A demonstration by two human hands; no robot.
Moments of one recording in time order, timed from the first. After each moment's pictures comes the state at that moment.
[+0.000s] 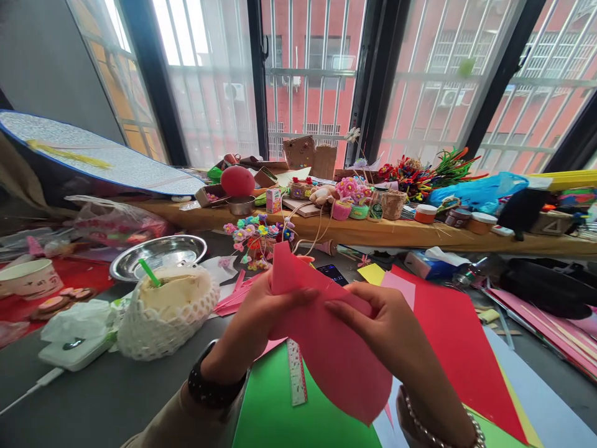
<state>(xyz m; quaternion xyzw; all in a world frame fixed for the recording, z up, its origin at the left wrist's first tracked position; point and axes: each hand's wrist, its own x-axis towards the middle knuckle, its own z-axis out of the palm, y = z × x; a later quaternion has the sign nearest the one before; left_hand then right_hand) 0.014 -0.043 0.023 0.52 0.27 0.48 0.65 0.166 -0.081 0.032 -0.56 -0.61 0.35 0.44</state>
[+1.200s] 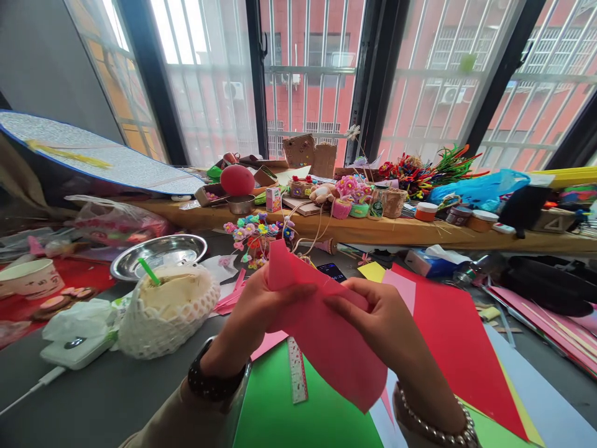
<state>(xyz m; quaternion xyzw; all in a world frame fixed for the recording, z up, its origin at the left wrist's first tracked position) 0.011 -0.038 0.023 0.54 0.32 0.49 0.60 0.159 -0.075 0.028 -0.56 -0.62 0.30 0.47</state>
